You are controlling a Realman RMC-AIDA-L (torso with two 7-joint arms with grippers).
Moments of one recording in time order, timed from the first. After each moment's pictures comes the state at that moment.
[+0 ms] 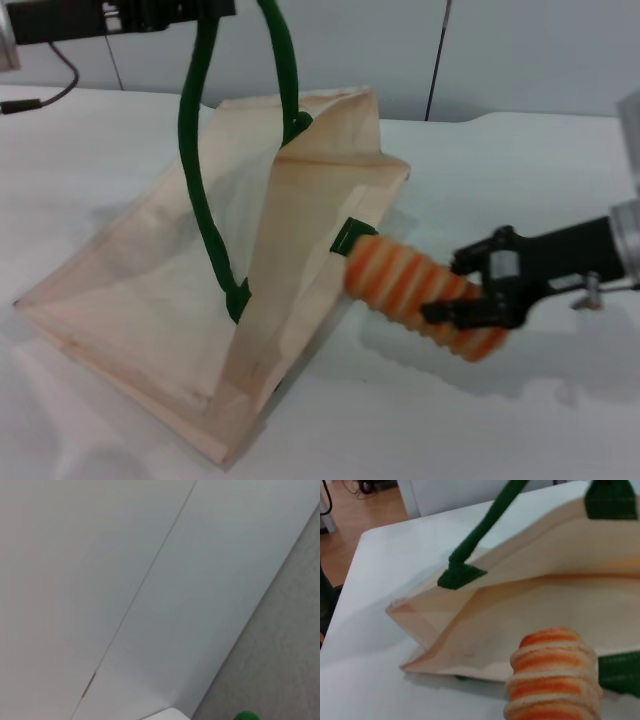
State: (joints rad) left arm -0.95 -1.81 2.86 -0.47 -0.50 1.77 -1.70; right arm 0.81 1.98 -0.96 -0.51 1.00 1.52 -1.72
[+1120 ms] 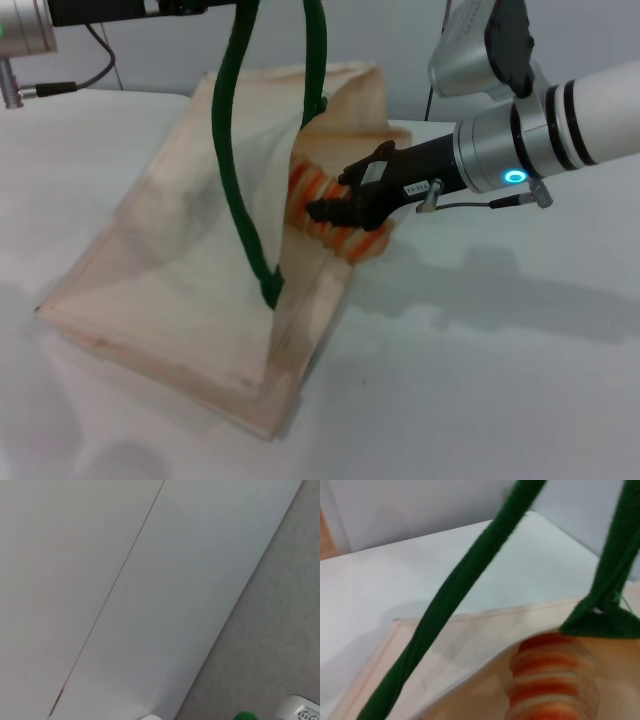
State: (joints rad) left arm -1.00 -1.83 2.86 -0.46 -0.50 1.77 -1.70; right arm 1.13 2.04 -0.98 -0.25 1.06 1.13 -1.58
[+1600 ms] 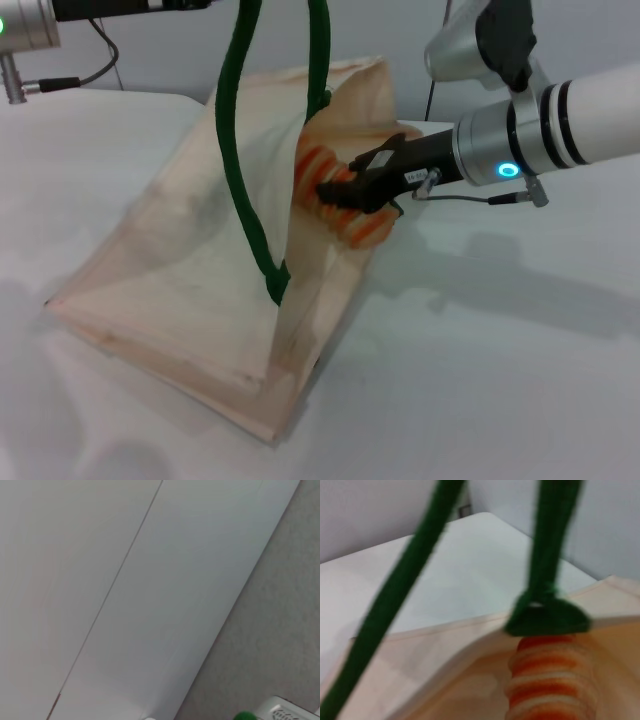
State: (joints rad) left arm -1.01 -1.83 2.86 -0.45 -0.51 1.77 -1.70; right arm 1.14 2.04 -1.00 -0.21 1.10 1.01 -1.49
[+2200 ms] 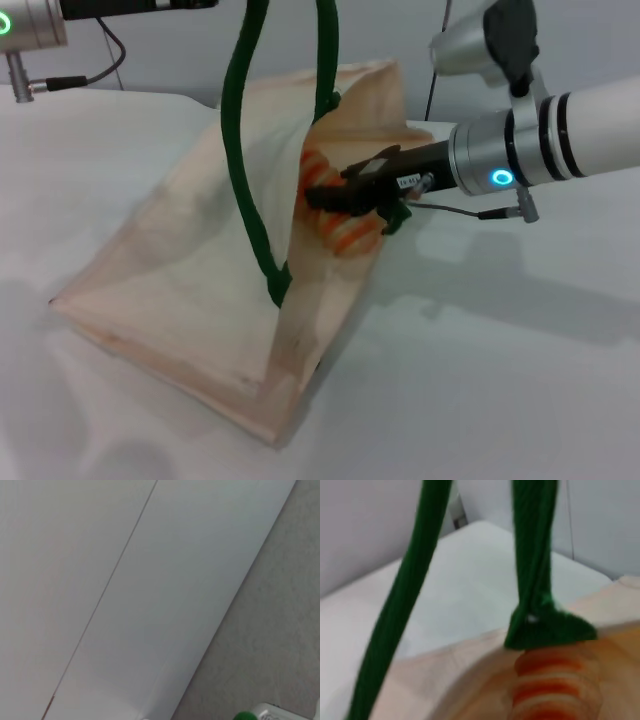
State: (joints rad) left arm -1.02 -1.83 2.86 -0.45 -0.51 1.77 -1.70; right arm 1.13 2.04 -0.99 -0.17 1.16 1.03 -1.43
